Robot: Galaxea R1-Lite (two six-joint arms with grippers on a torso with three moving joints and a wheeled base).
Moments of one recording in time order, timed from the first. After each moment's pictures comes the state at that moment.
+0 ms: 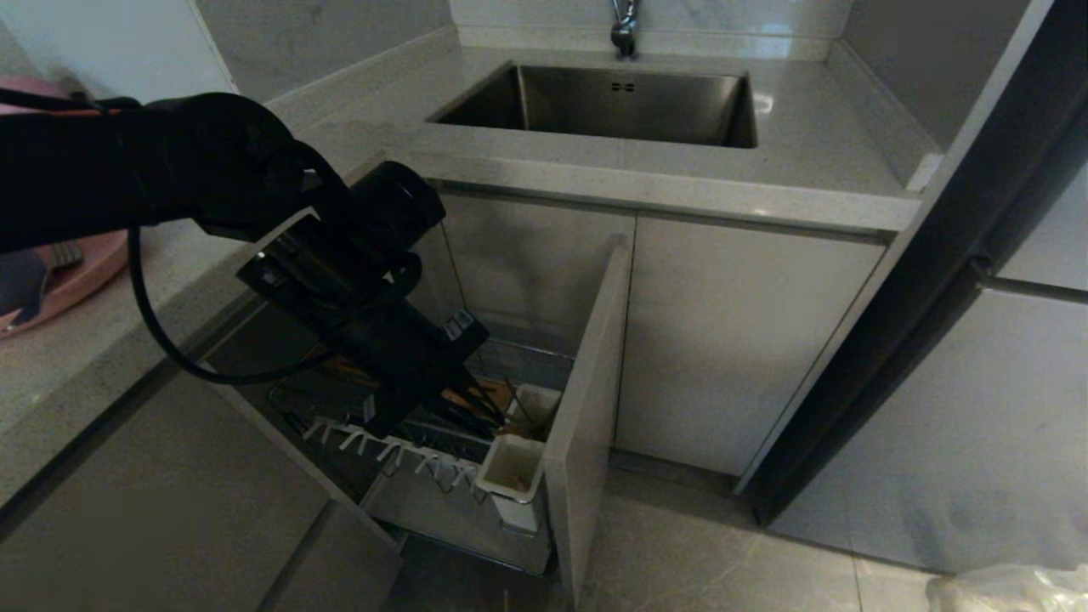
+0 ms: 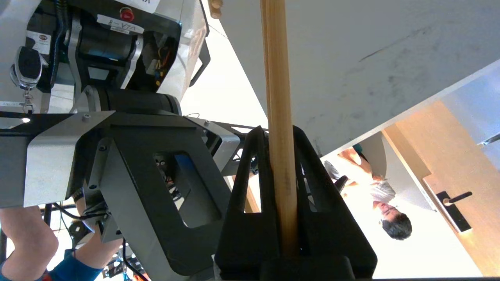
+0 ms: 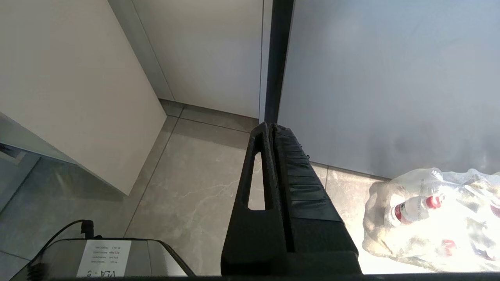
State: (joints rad) left arm -0.48 1.91 -1.86 1.13 -0.44 -1.05; right arm -0.01 0.00 -0.06 0.17 0.00 0.00
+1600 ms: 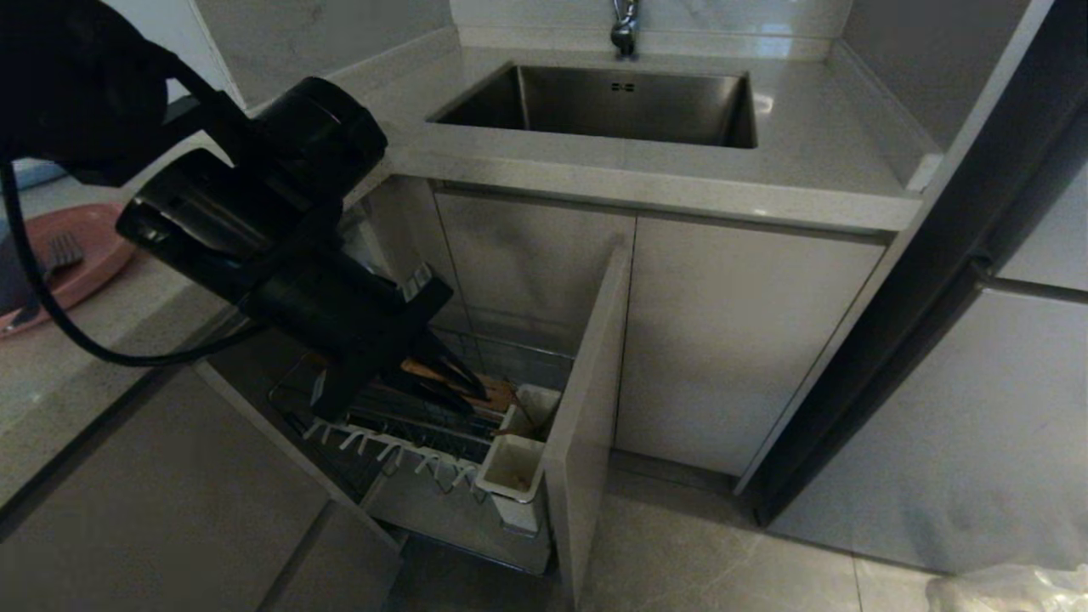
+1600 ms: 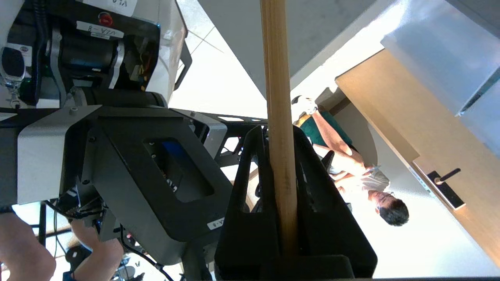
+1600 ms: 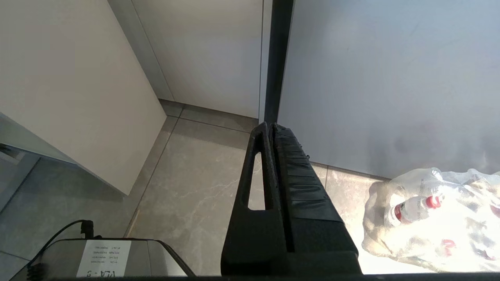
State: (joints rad) left arm -0.51 1.78 -1.90 1.17 -0.43 -1.06; right arm -0.01 0.00 -0.06 0.17 0.00 0.00
